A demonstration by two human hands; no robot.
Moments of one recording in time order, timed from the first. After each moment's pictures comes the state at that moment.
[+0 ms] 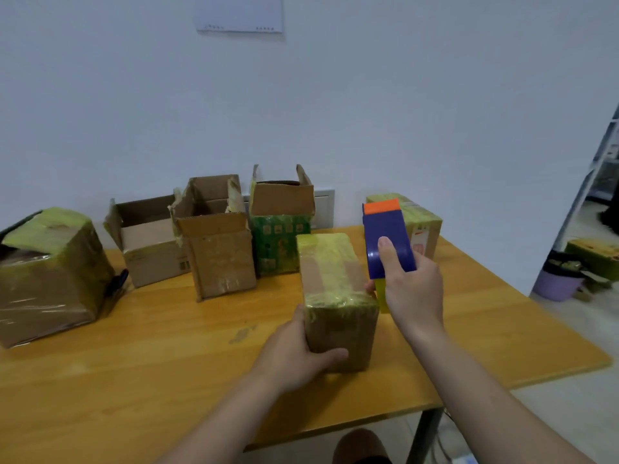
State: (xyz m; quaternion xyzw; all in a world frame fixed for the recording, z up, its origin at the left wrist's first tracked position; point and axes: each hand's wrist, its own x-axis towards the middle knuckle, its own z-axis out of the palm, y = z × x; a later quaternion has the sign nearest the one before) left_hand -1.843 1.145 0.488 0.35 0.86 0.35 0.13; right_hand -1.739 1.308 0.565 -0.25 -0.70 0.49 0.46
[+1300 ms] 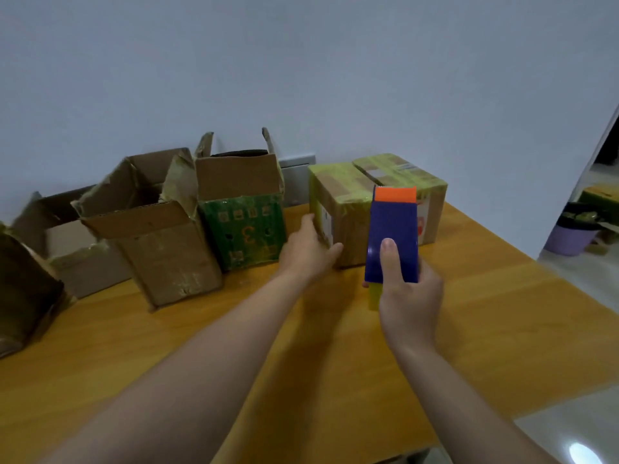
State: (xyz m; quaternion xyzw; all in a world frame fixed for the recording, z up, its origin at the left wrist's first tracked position) left_hand -1.946 1.325 0.514 0.30 0.89 0.35 0.01; right_hand -1.776 1.358 0.509 -0.28 -0.59 0.56 0.51
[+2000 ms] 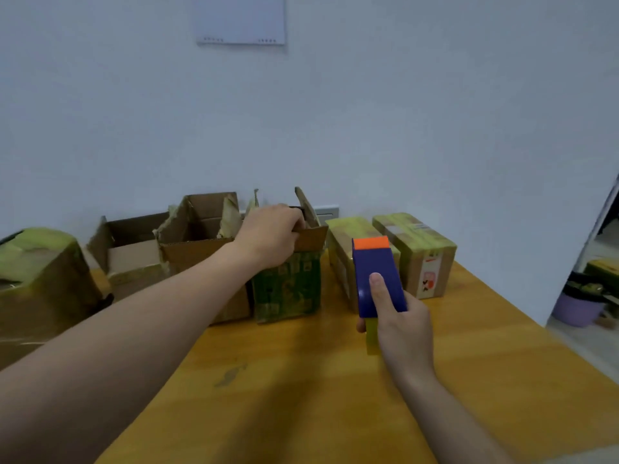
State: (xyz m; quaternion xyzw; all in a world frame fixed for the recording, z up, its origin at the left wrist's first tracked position) left_hand -1.972 1.212 0.656 0.44 0.87 0.12 -0.20; right_hand -1.770 1.316 0.555 -0.21 -0.65 0.60 0.42
